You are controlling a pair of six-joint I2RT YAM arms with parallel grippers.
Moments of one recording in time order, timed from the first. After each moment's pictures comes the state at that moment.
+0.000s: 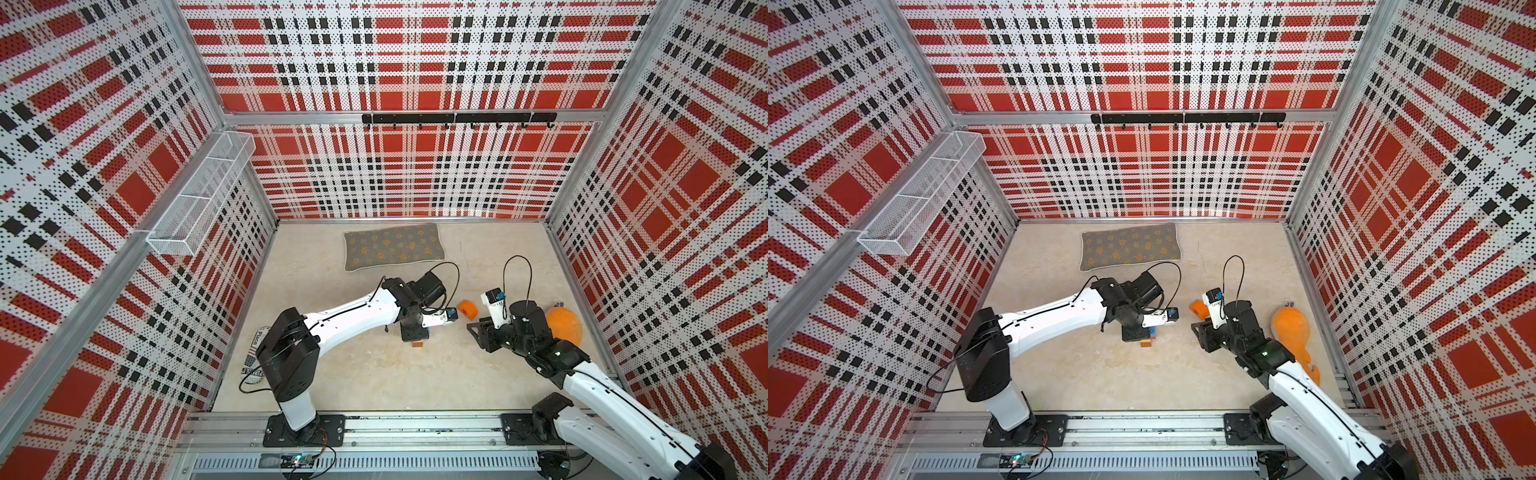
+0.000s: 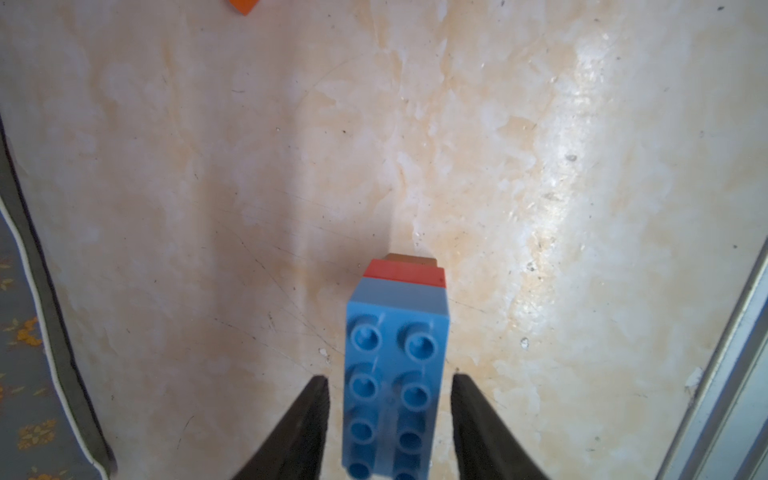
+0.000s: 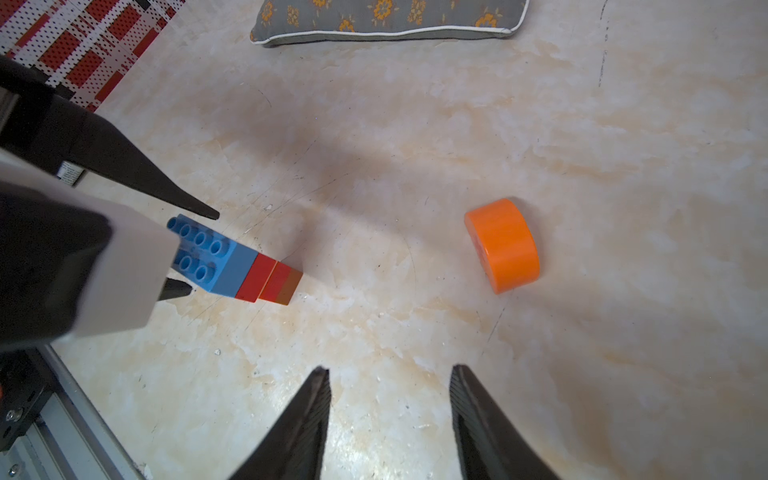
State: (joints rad) left arm -0.91 1.74 1.37 -0.93 -0.02 0.56; right arm 0.47 0.80 0.48 -0.35 -0.18 0.19
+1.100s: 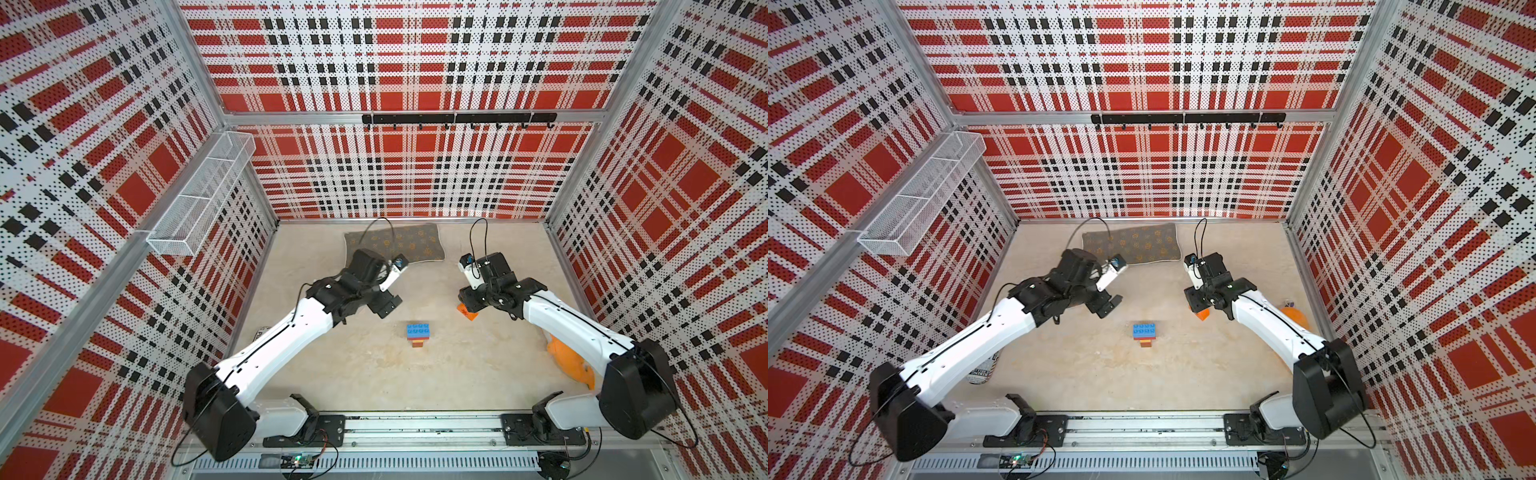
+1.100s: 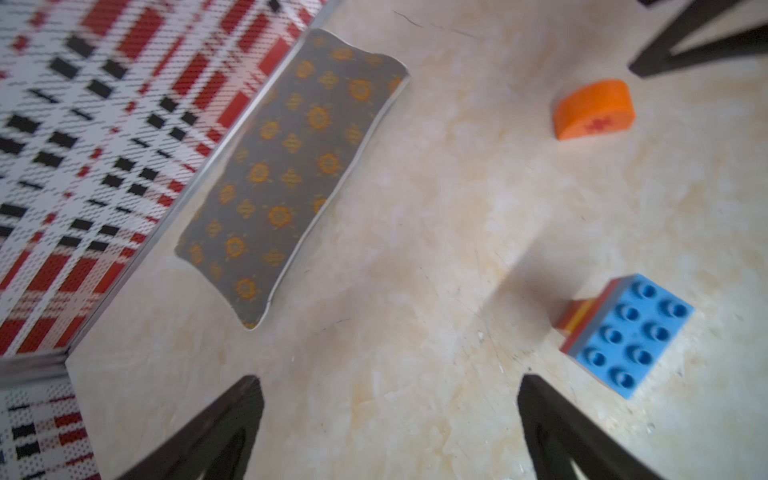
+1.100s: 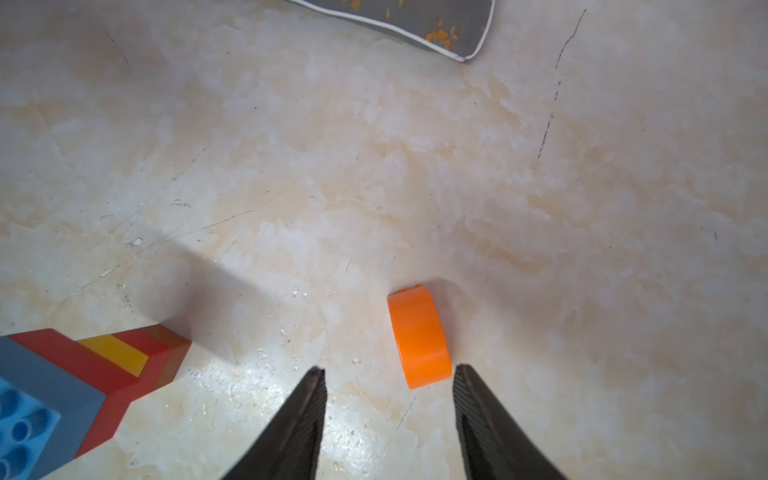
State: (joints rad) left arm -0.54 1.23 1.10 -0.59 -0.06 0.29; right arm 0.45 1.44 1.03 -0.54 -0.01 -0.04
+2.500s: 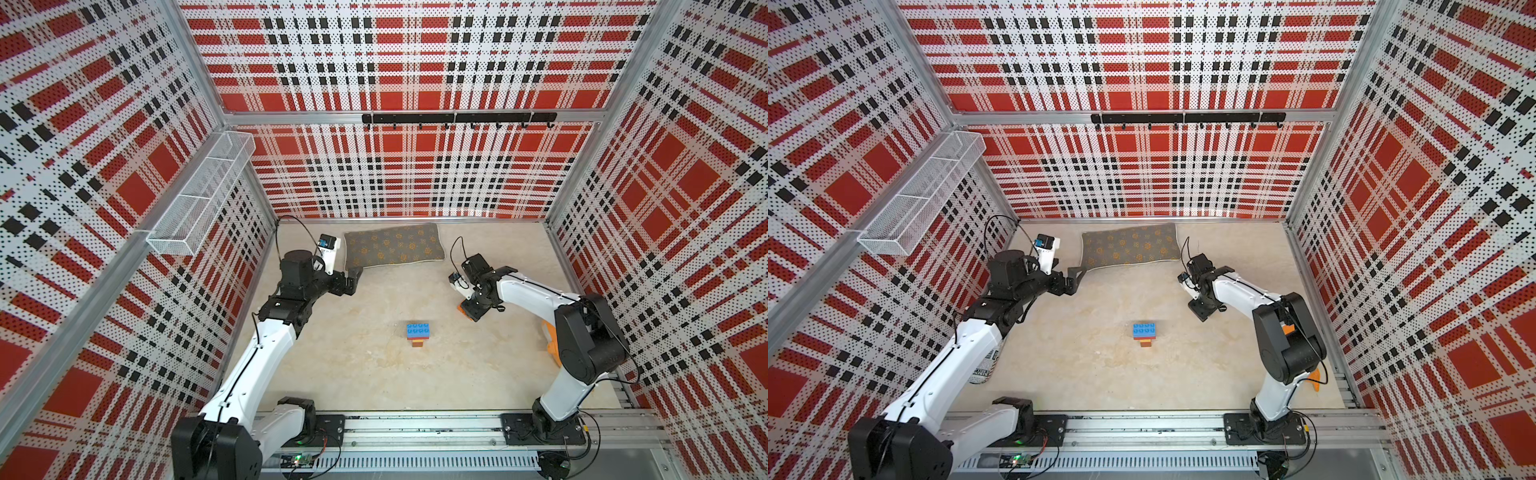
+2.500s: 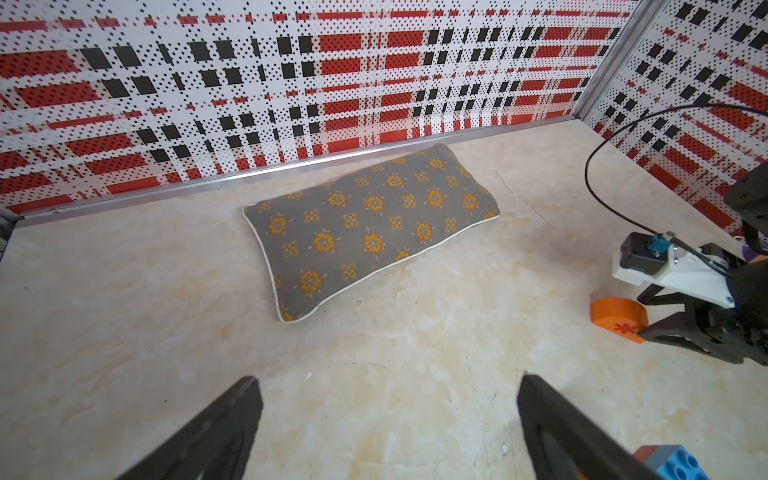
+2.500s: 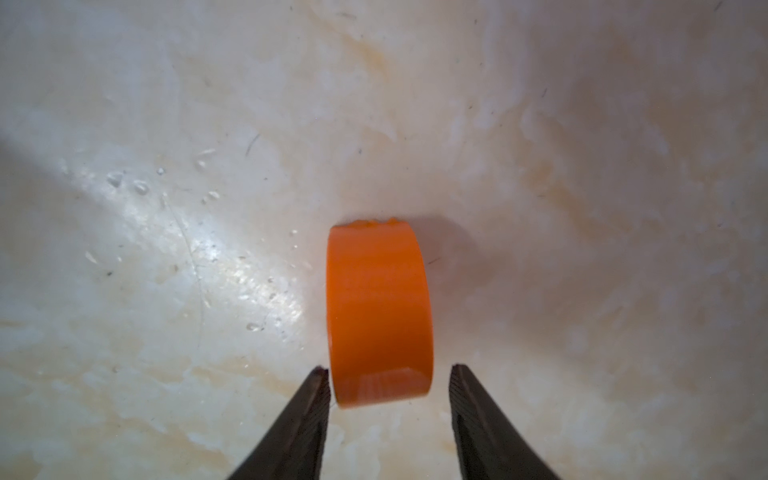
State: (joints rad) left arm -0.12 1.09 0.86 -0.23 0.31 0.02; right arm 0.42 1.73 1.12 -0.71 0.07 -0.31
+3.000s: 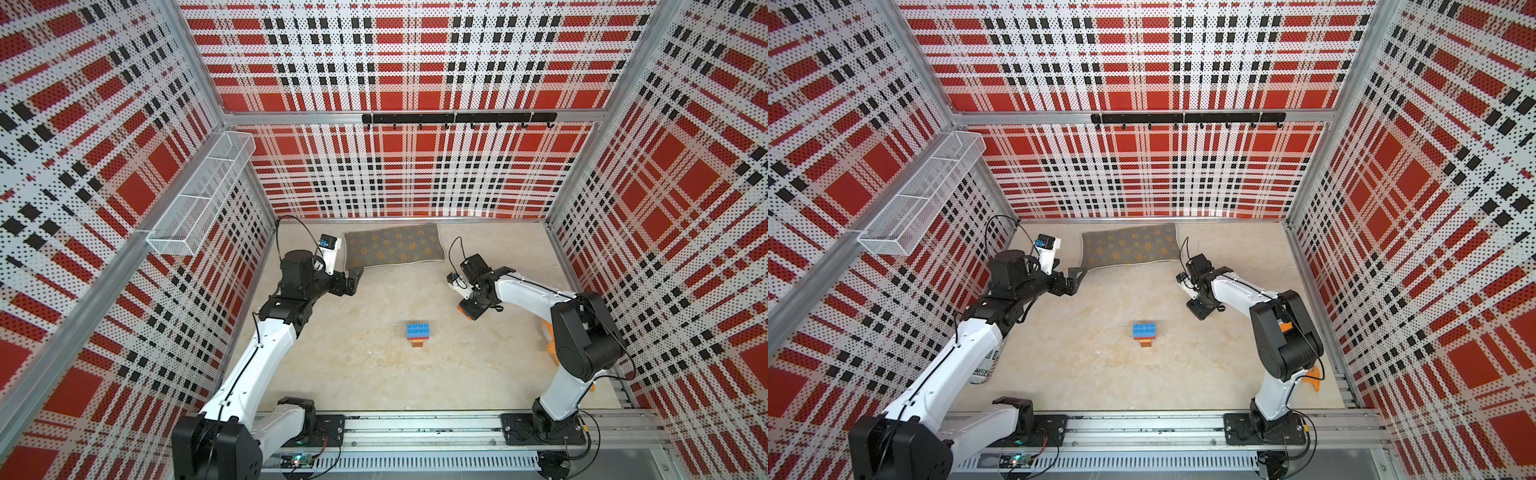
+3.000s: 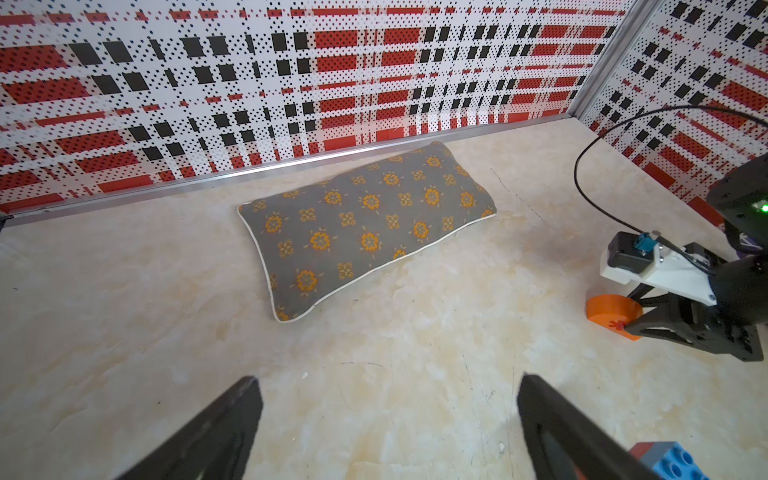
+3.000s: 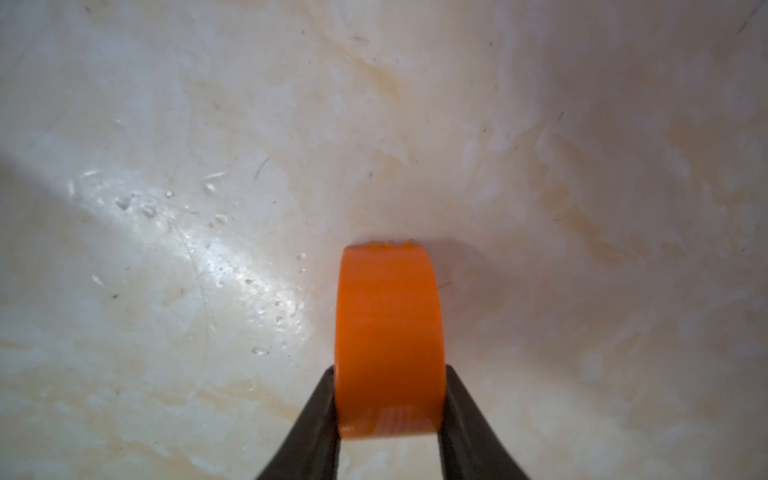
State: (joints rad) left arm -0.12 1.10 0.86 -0.23 0.32 0.03; right arm 0.42 1.75 1.12 -0.68 0.05 -0.31
